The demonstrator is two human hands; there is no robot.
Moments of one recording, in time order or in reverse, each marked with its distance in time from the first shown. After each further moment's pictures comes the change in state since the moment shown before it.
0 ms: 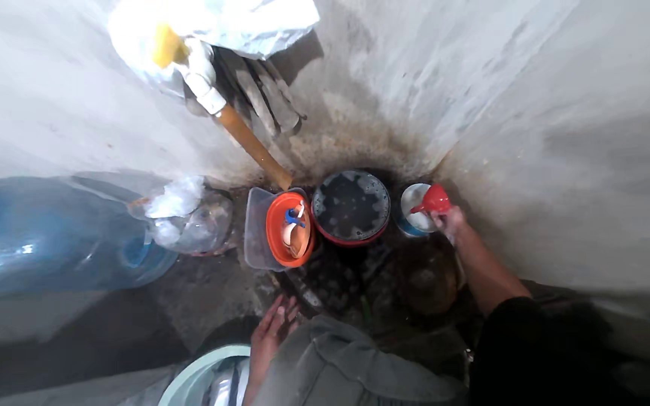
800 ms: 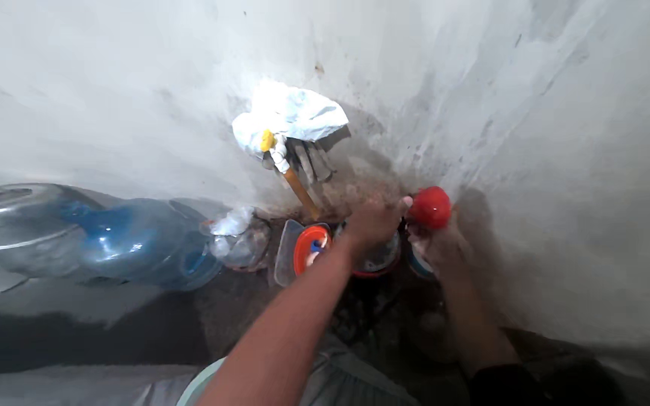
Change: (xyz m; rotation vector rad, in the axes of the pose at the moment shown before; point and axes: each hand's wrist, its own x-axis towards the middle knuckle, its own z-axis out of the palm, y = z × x) left_hand -0.044 0.266 0.278 1.032 -0.365 0.409; right_hand -0.157 -0.082 0.098 0.367 -0.609 -0.048
